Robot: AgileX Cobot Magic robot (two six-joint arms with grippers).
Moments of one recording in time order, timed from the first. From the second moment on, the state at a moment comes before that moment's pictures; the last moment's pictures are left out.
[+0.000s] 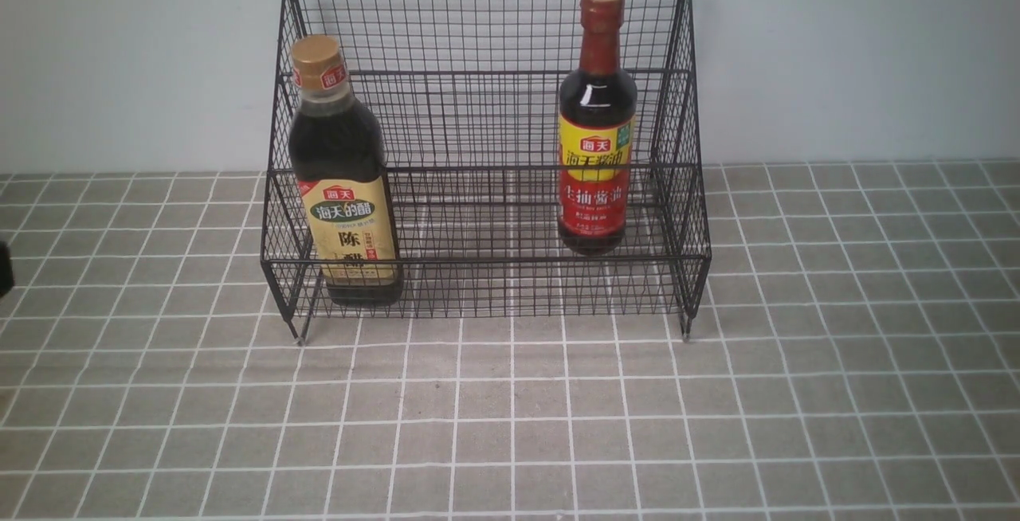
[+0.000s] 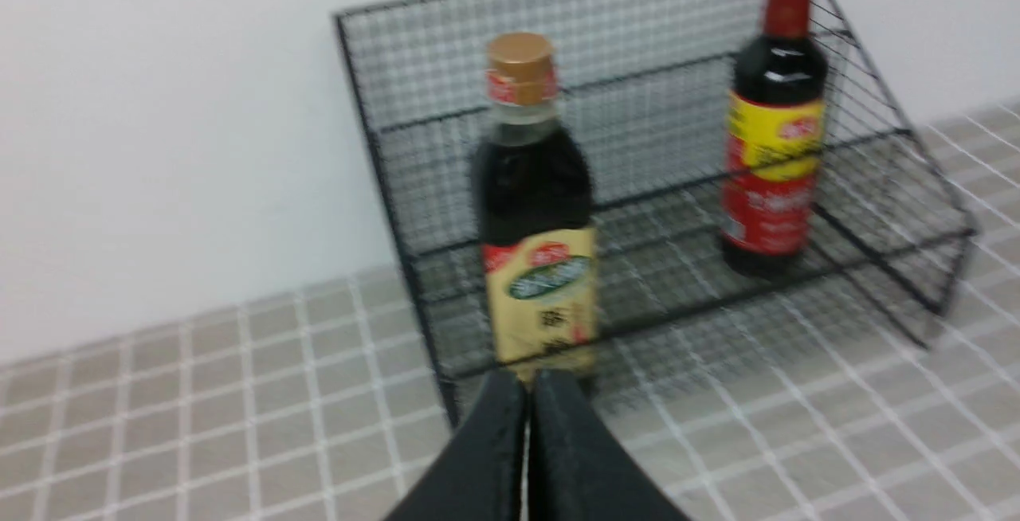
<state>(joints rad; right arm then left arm) 0.24 0.18 -0.33 0.39 0.21 -0.22 -0.20 0.38 -0.57 -0.09 0.49 0.16</state>
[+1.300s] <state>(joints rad) 0.24 0.18 -0.33 0.39 0.23 -0.22 -0.09 -0.01 0.03 -0.06 0.37 0.15</state>
